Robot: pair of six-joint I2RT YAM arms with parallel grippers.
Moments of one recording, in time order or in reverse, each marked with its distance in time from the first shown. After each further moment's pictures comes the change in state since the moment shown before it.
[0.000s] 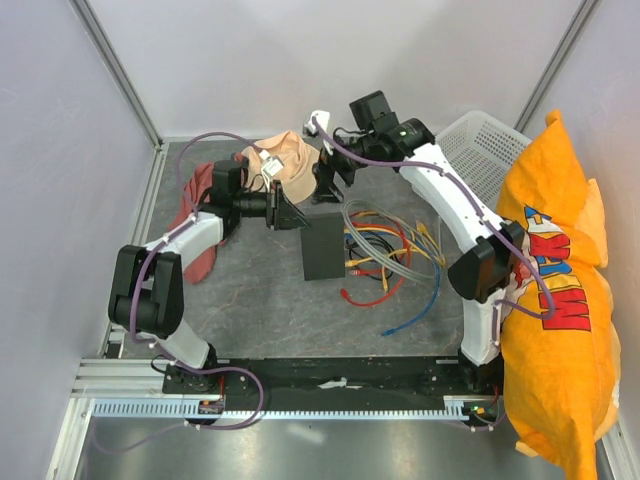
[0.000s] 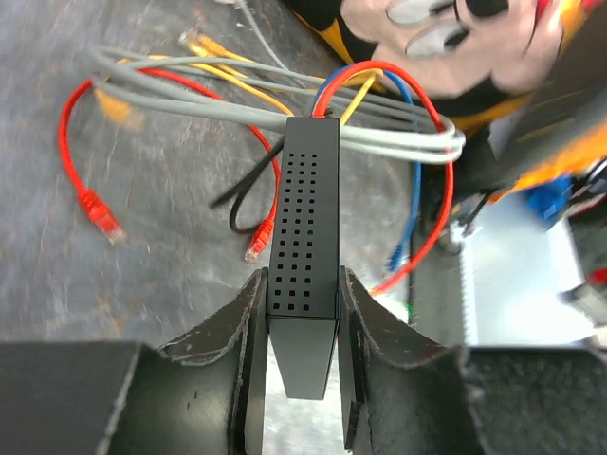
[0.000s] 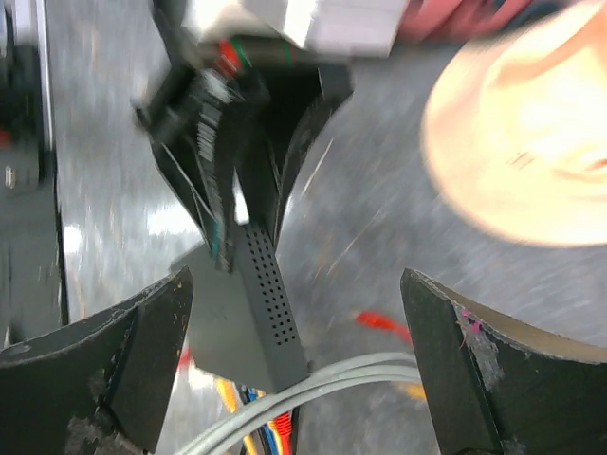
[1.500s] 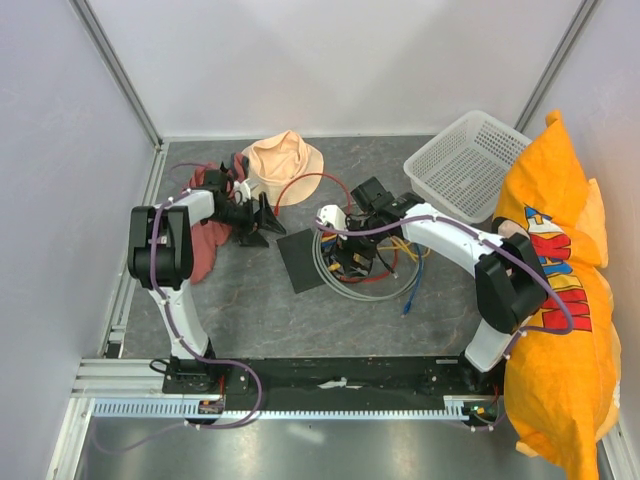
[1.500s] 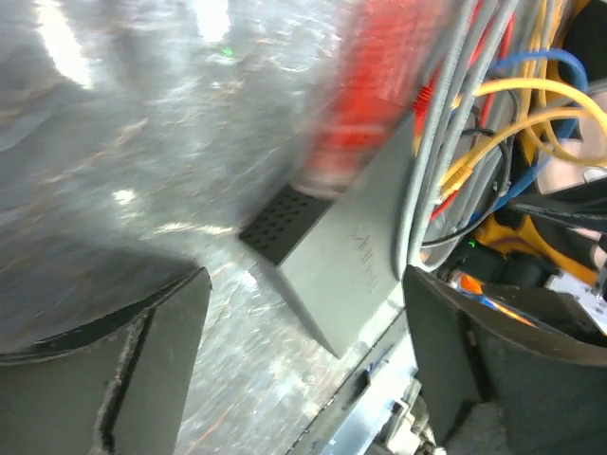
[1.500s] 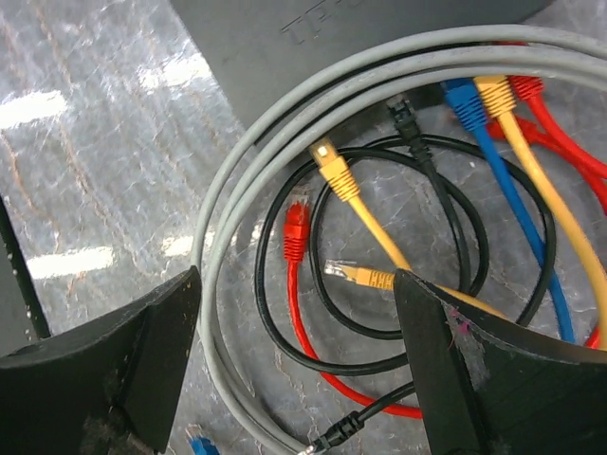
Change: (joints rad) left arm 0.201 0.382 0.264 -0.685 -0.368 -0.055; right arm 0.074 -0.287 -0.890 0.296 0.227 -0.101
